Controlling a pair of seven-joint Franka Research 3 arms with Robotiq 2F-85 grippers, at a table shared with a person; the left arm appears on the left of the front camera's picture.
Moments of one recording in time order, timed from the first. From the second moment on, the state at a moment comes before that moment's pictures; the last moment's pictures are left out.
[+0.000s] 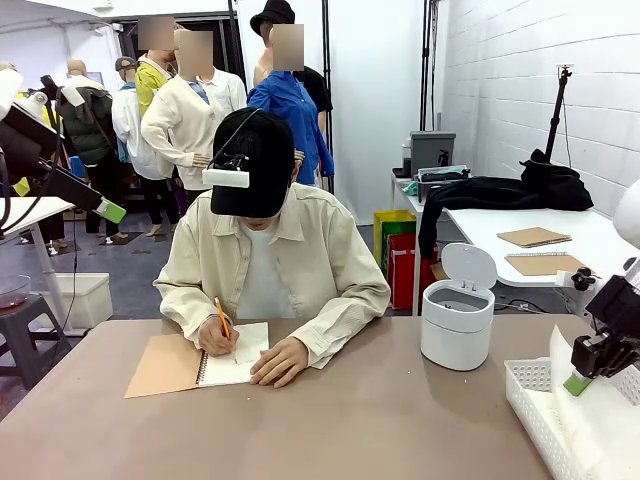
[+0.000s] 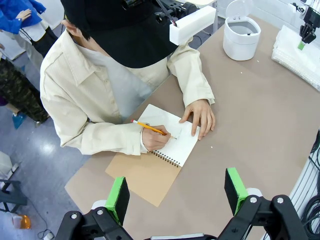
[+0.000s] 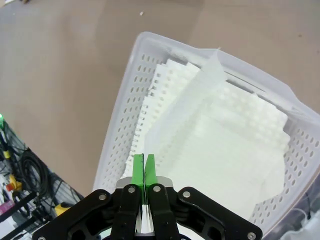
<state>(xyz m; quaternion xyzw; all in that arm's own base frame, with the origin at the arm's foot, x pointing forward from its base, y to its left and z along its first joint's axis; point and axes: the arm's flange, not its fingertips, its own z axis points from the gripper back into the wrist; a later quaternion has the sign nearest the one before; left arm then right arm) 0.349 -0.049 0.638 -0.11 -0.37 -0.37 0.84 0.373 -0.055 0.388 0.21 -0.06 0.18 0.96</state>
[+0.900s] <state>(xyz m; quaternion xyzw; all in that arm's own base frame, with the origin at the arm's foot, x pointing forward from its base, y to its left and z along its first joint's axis) 0.349 -0.049 0.638 -0.11 -0.37 -0.37 0.84 0.364 -0.062 0.386 0.25 -0.04 0.17 0.95</state>
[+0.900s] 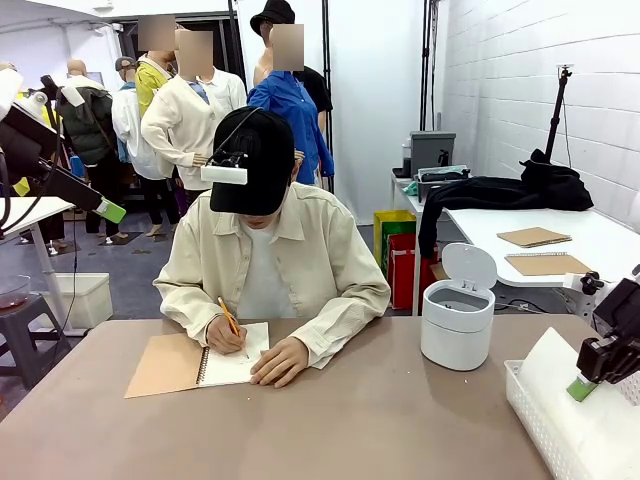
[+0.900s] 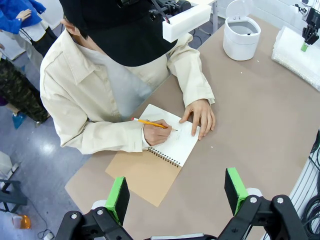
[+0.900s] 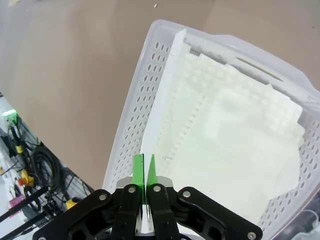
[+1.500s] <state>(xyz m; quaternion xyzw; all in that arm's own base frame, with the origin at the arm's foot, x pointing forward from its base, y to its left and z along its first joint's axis) 0.349 -0.049 0.638 -0.11 -0.37 -0.37 0.84 0.363 -0.059 0.389 0.24 -0.05 0.18 0.95</state>
